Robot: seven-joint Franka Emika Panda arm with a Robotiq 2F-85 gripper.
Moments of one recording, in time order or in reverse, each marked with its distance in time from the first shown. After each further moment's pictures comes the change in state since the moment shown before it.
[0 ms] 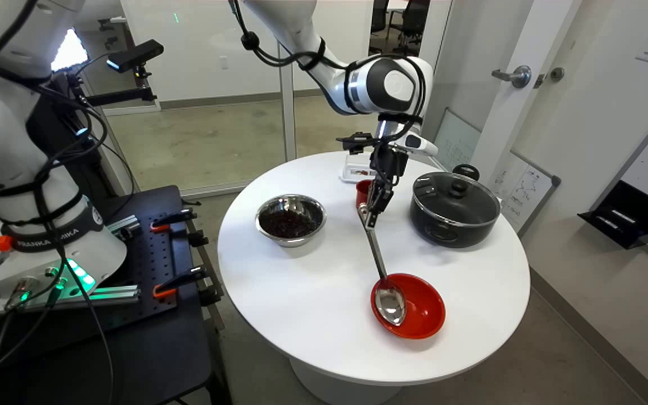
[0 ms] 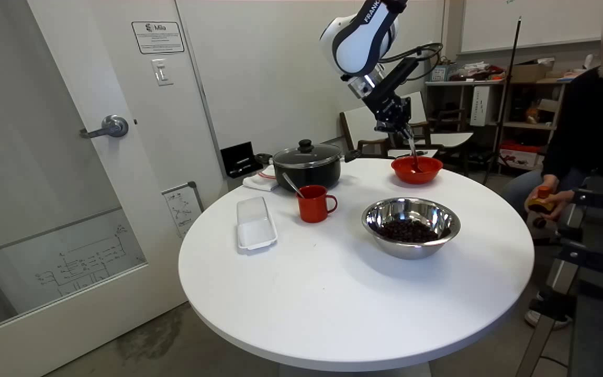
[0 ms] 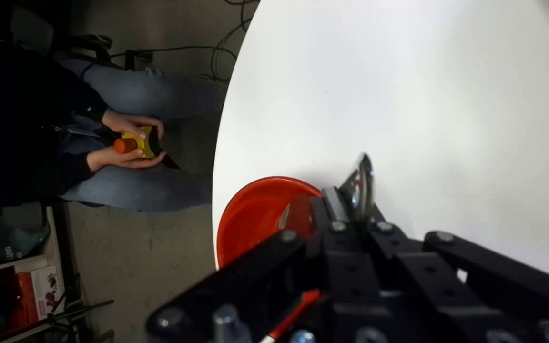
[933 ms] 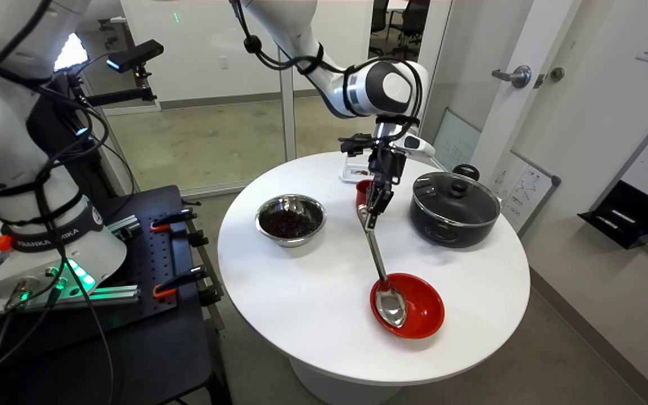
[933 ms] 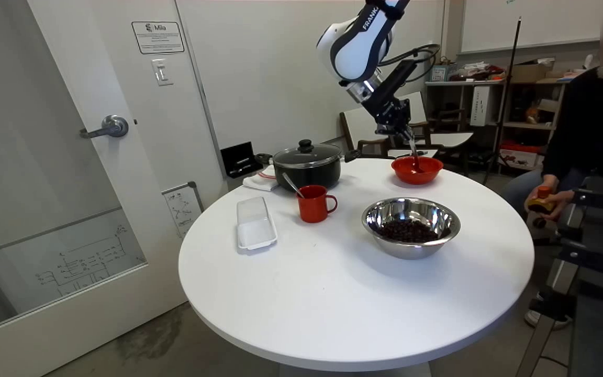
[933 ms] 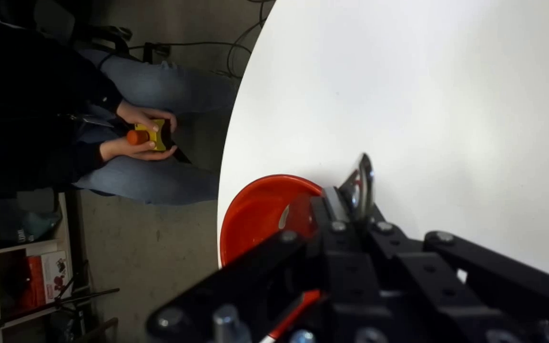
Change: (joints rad) arm 0.027 0.021 -0.016 0.011 -0.027 -0.016 -0.023
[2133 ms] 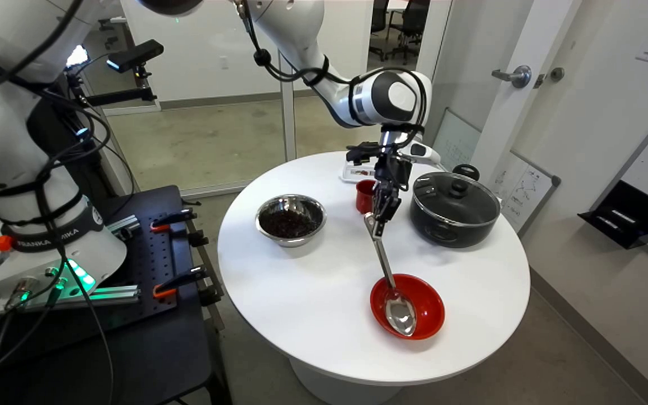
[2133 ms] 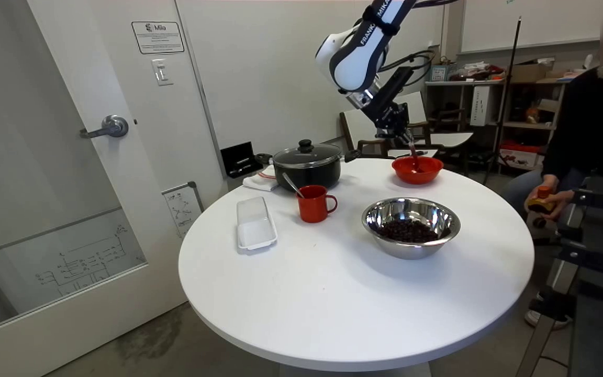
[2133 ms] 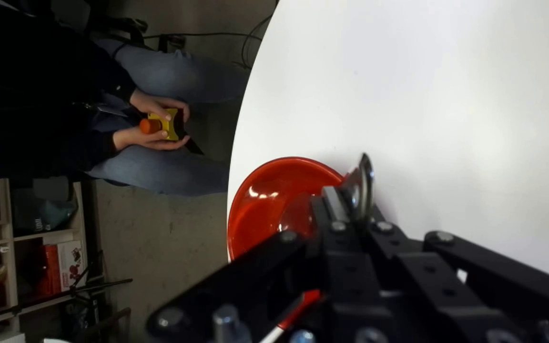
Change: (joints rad) arm 0.005 0.071 -0.024 0.071 -0.021 -0.005 -0.010
